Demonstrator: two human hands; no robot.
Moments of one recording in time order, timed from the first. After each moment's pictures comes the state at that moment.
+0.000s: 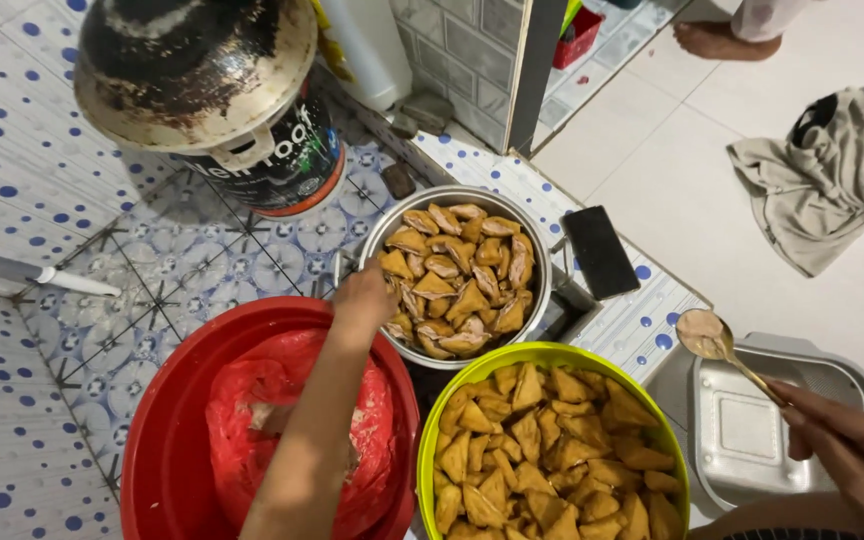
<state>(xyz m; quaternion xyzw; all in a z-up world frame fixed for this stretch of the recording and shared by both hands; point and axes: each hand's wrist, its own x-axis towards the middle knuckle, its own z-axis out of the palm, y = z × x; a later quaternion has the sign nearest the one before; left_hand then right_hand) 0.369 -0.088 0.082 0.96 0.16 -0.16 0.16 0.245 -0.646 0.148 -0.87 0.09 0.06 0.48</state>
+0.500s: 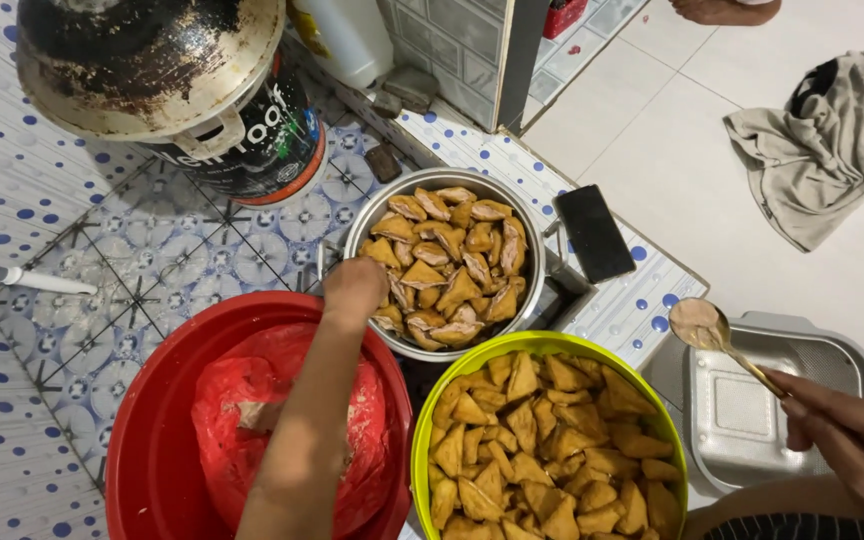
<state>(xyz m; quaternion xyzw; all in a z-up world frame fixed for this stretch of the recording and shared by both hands) 0.387 -0.081 0.041 0.98 0.11 -0.13 0.10 0.243 -0.643 0.149 -0.88 0.09 0.09 0.45</state>
